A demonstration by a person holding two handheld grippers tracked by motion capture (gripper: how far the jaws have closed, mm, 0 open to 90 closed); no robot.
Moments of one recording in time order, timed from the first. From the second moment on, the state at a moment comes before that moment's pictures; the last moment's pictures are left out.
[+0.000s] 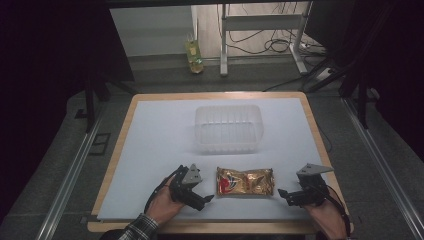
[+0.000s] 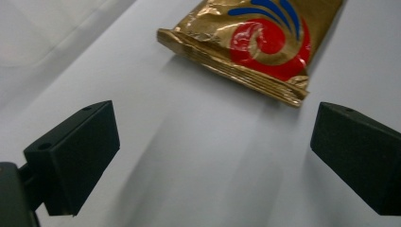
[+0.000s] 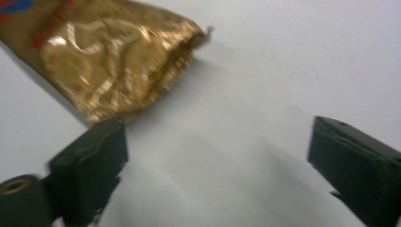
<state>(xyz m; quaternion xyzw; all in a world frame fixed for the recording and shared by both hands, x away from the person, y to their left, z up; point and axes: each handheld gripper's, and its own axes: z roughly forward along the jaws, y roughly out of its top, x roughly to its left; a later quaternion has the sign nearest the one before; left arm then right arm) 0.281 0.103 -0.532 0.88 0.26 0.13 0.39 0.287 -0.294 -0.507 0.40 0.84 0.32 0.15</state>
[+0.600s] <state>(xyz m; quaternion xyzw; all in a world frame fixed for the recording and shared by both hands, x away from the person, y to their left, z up) 0.280 0.102 -0.528 0.88 0.25 0.13 0.39 0.286 -0.300 -0.511 0.40 0.84 0.32 0.16</state>
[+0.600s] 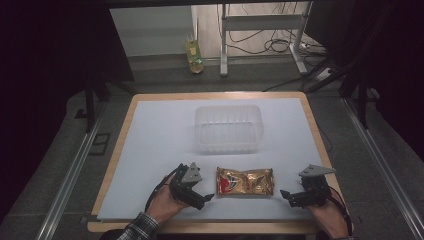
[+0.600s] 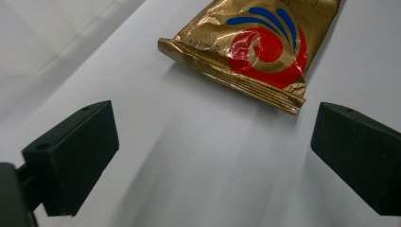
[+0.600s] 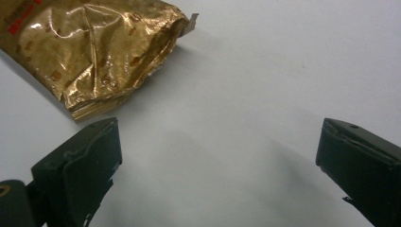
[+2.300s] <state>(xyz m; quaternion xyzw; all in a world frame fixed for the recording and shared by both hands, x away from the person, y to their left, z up) 0.304 0.049 -0.532 0.86 0.22 0.08 0.45 0.287 -0.295 -0.511 0.40 0.85 0.32 0.15</state>
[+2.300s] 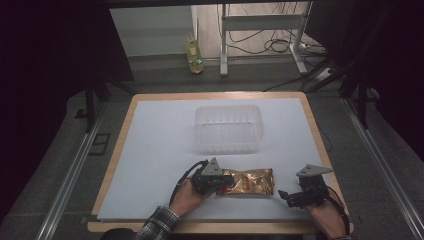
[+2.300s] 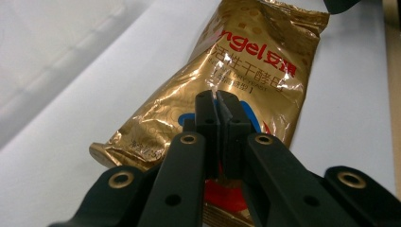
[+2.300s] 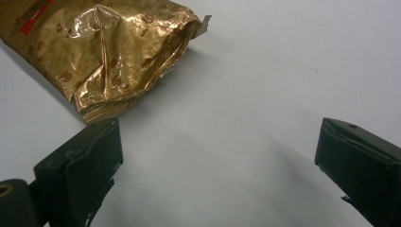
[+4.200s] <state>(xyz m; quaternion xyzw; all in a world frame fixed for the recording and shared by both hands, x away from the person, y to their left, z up) 0.293 0.063 -0.544 0.88 0.24 0.09 0.41 0.306 -0.236 -0.519 0.33 0.86 0.39 -0.01</state>
